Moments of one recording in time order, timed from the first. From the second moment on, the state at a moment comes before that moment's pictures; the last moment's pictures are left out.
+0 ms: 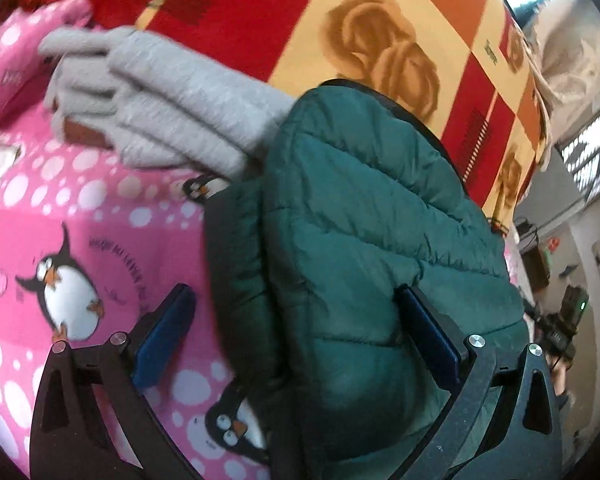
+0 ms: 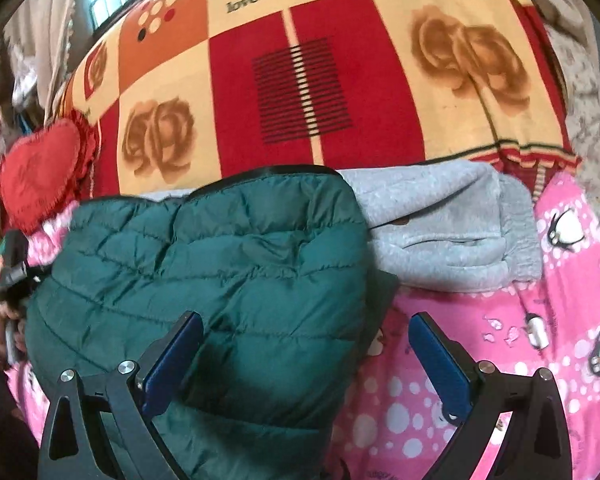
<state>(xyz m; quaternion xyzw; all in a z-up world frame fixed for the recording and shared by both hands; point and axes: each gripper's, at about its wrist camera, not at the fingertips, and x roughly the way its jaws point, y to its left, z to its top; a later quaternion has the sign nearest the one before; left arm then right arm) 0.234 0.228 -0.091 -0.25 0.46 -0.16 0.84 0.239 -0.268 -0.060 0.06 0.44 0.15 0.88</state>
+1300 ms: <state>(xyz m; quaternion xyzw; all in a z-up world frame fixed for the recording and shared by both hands) 0.198 0.188 -0.033 -0.14 0.38 -0.09 0.91 0.228 -0.257 -0.045 0.08 0.37 0.22 0.90</state>
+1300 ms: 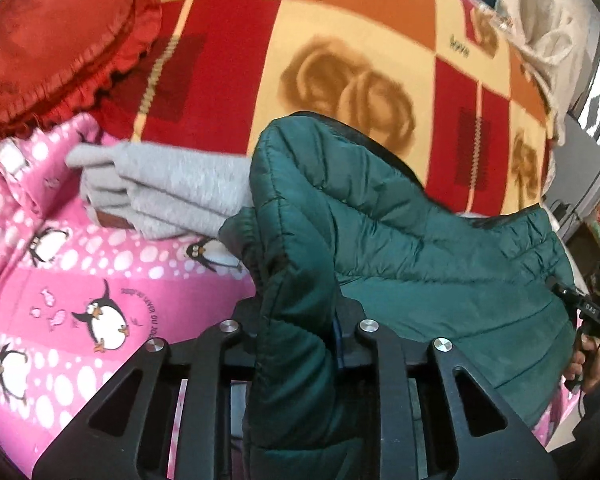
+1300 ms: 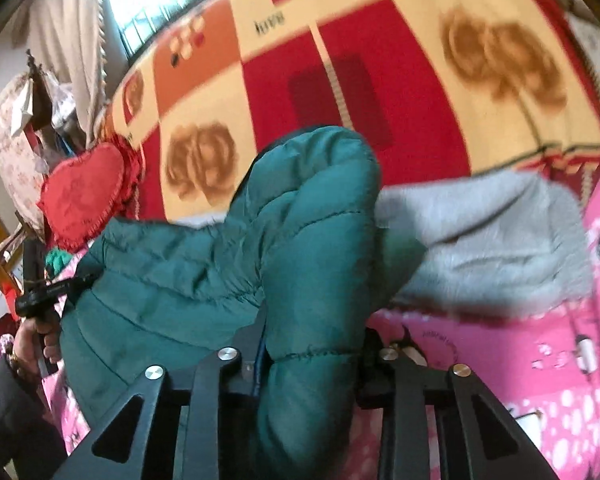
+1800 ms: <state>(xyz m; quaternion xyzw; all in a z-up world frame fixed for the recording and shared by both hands) 0.088 0.205 0.049 -0.21 0.31 -0.14 0.92 0.108 -0.264 0.037 0.11 0.28 0.26 0.92</state>
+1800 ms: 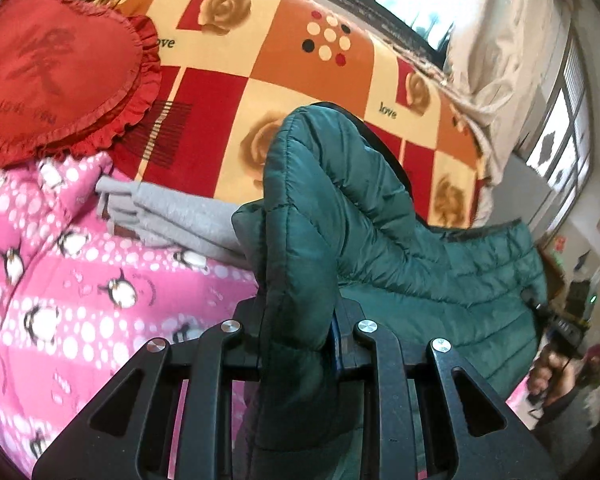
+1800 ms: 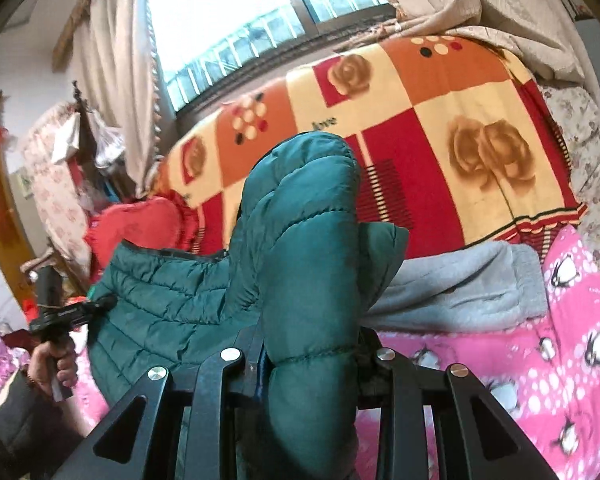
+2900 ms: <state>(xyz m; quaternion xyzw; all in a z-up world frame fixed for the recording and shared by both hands) 0.069 0.199 0.026 -0.20 0.32 0.00 0.92 0.119 -0.279 0.001 0.17 0.38 0.15 0.90</state>
